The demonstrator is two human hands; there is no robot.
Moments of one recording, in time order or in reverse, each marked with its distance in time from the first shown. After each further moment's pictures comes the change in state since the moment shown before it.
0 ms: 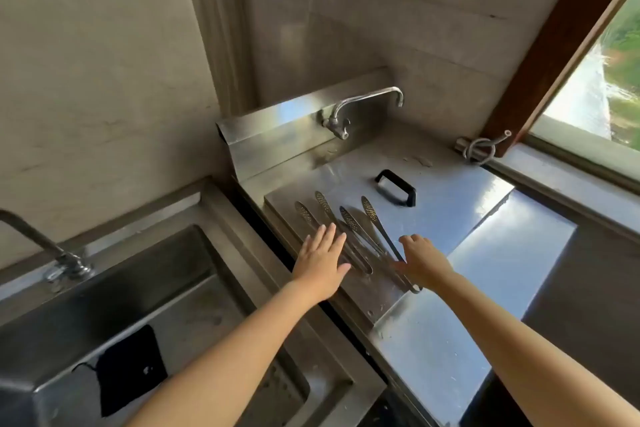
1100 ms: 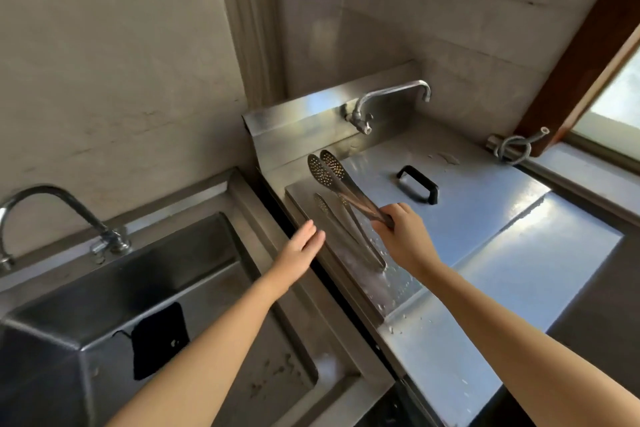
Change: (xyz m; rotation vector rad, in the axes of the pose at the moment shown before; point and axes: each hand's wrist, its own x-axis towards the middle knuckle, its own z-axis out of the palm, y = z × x) left_hand -0.040 -0.042 -0.020 -1.100 0.085 -0.318; right_hand -0.016 -0.061 -0.031 0.486 0.361 -0.294
